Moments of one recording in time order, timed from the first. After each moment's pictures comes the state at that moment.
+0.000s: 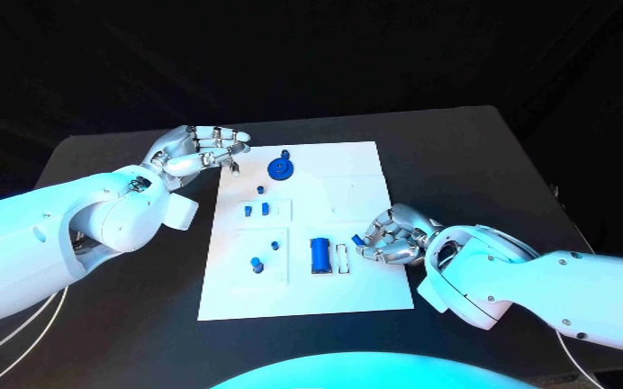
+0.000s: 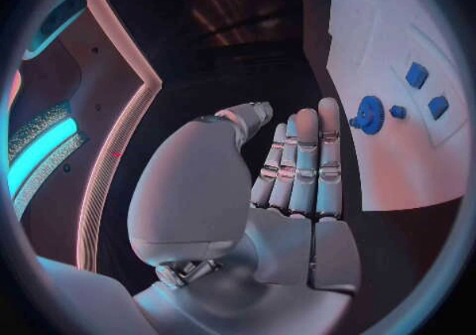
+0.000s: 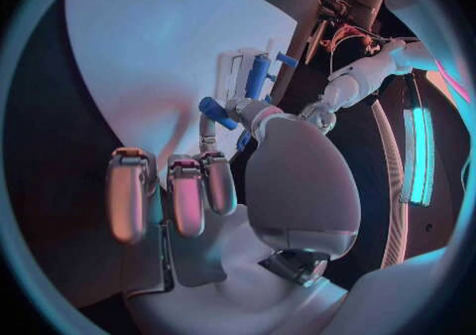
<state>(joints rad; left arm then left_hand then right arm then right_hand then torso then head) 1.16 -0.97 -0.02 1.56 -0.21 -0.18 0.31 1.42 -0.22 0.54 0.15 0.26 0.83 0.21 0.18 0.42 0.91 0.15 0.42 0.25 0.99 0.07 1.08 0.59 0.18 0.92 0.16 0.82 0.67 1.02 -1.03 -0.13 1.94 -1.06 -0.57 -0.49 1.21 -0.25 0.51 0.20 0.52 0.99 0.06 0.53 0.51 1.47 -0.02 1.44 1.31 1.46 -0.08 1.56 1.31 0.04 1.47 0.03 1.43 1.31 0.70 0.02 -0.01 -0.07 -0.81</state>
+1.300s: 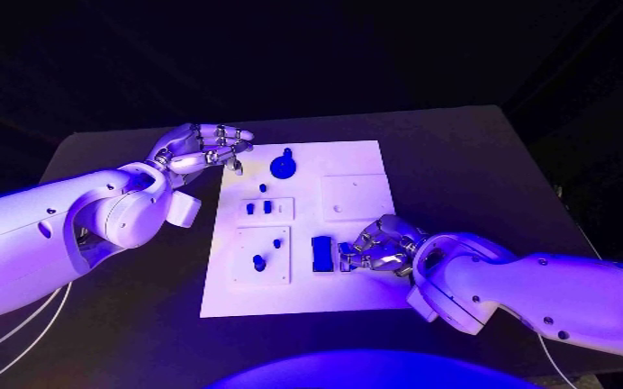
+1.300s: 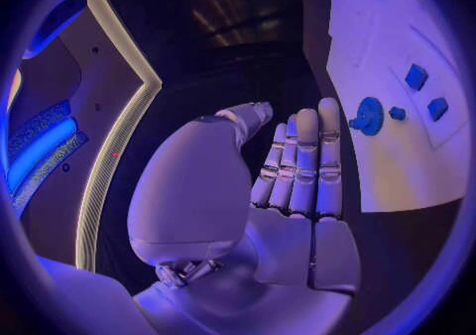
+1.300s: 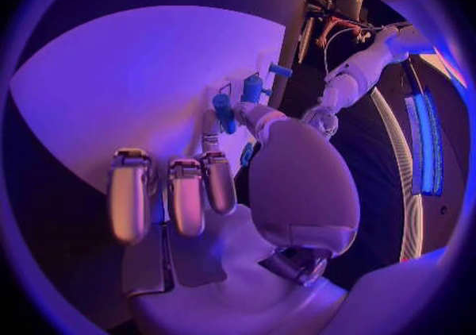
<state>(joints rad) 1.16 -0.97 -0.02 1.56 -0.21 -0.17 0.31 1.42 -0.22 0.54 0.15 0.26 0.83 0.21 0.18 0.42 0.91 0.15 0.42 0.25 0.98 0.07 1.08 0.59 0.18 0.92 0.16 0.82 0.67 0.99 -0.96 -0.13 1.91 -0.97 -0.55 -0.48 1.15 -0.25 0.46 0.24 0.40 1.01 0.04 0.52 0.50 1.46 -0.02 1.44 1.31 1.46 -0.08 1.56 1.31 0.03 1.47 0.02 1.43 1.31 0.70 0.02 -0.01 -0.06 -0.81</state>
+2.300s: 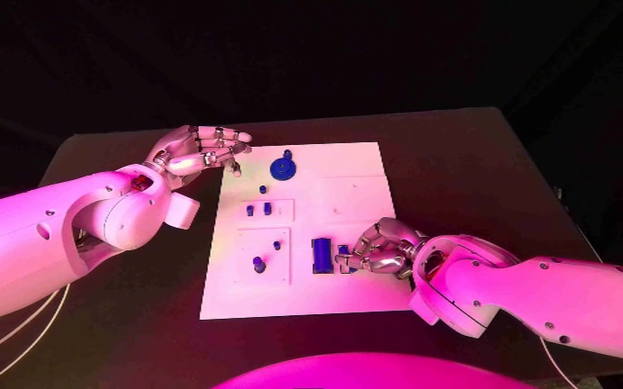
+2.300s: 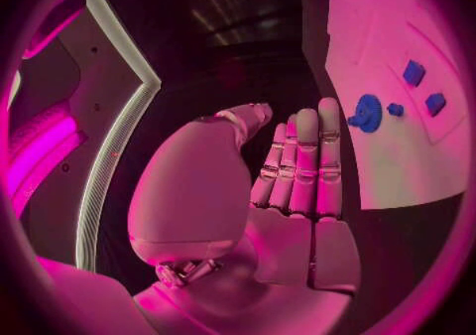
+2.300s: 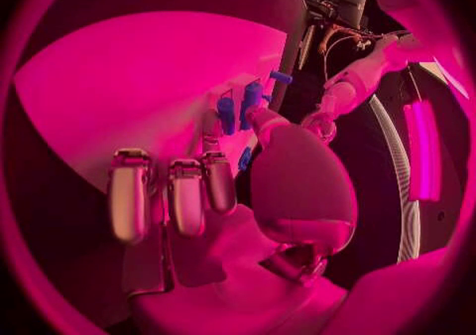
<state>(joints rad) 1.16 -0.97 -0.02 1.56 -0.21 -0.17 0.30 1.42 -0.22 0.54 0.16 0.26 0.83 0.21 0.18 0.42 0.90 0.14 0.42 0.25 0.98 0.07 1.08 0.59 0.18 0.92 0.16 0.82 0.67 0.99 -0.97 -0.13 1.91 -1.00 -0.52 -0.49 1.06 -0.23 0.27 0.29 0.33 1.02 0.05 0.52 0.50 1.46 -0.02 1.44 1.31 1.46 -0.08 1.56 1.31 0.03 1.47 0.02 1.43 1.31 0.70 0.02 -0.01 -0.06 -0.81</state>
